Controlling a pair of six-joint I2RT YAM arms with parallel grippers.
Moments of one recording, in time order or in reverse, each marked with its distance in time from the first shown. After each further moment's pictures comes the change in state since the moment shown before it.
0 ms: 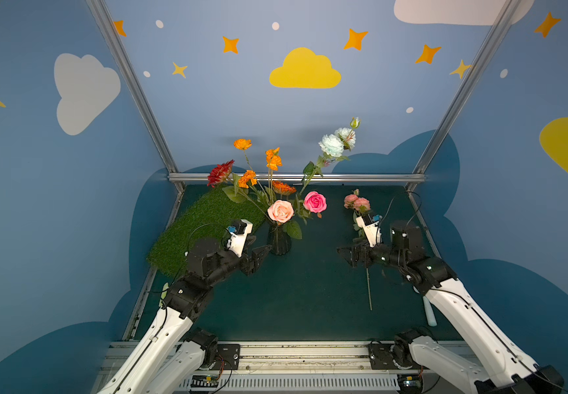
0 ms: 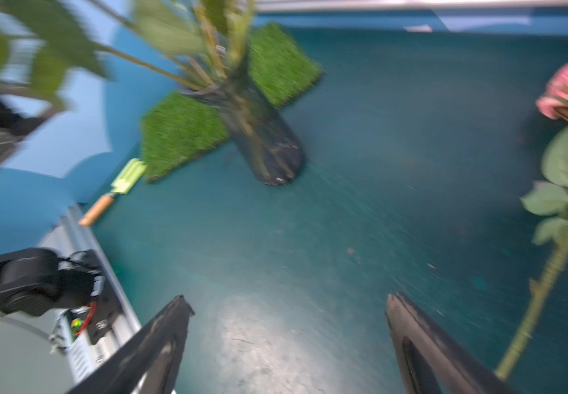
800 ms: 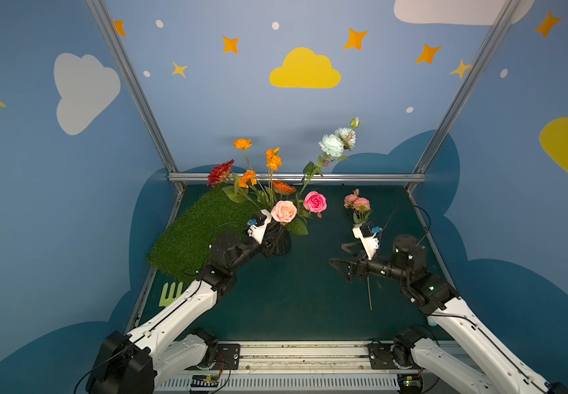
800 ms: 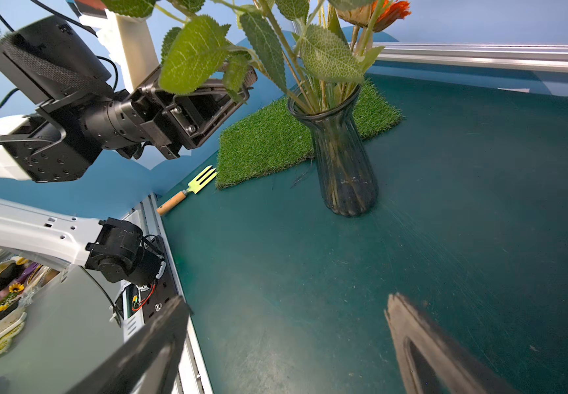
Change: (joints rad) left arm -0.070 0.329 -0.068 0.616 -0.038 0.103; right arm 0.116 -0.097 -0.109 0.181 -0.068 0.041
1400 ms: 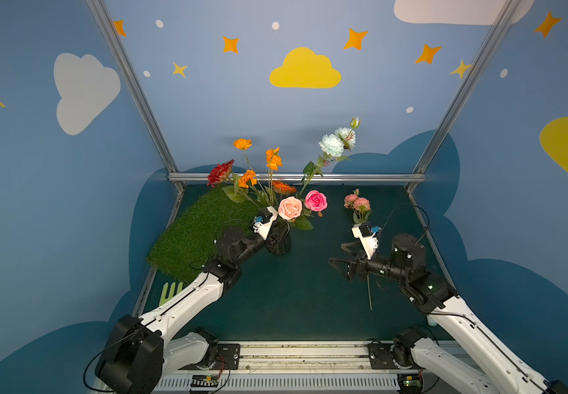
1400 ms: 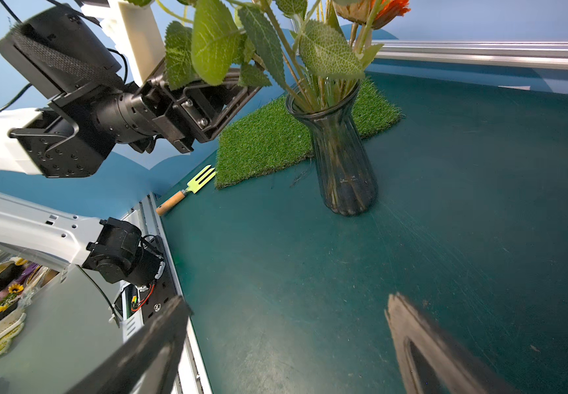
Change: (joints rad) left arm 0.000 0.104 0.043 0.100 0.029 0.065; right arm 0.000 0.008 0.000 0.002 0.000 0.001
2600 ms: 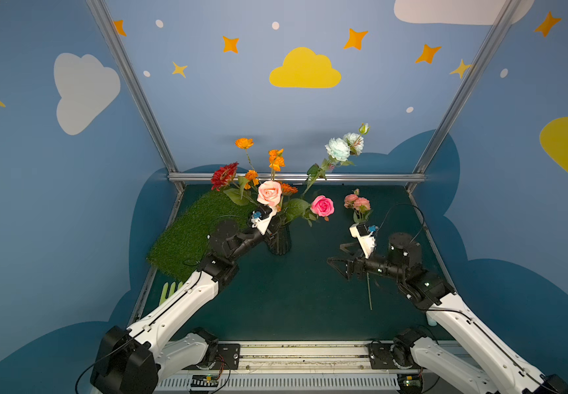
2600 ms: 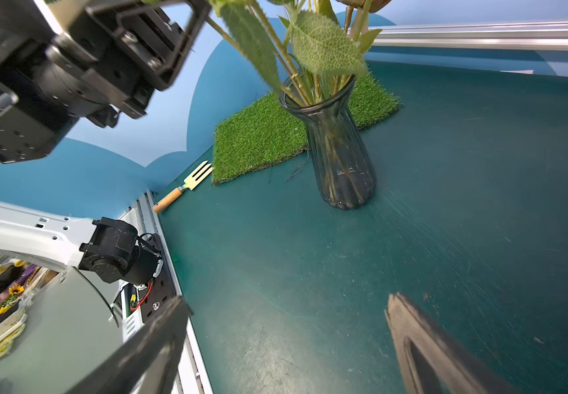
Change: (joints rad) left arm 0.000 -0.082 0.109 -0.114 0.040 0.070; right arm 0.002 0.030 0.000 0.000 0.004 0.007
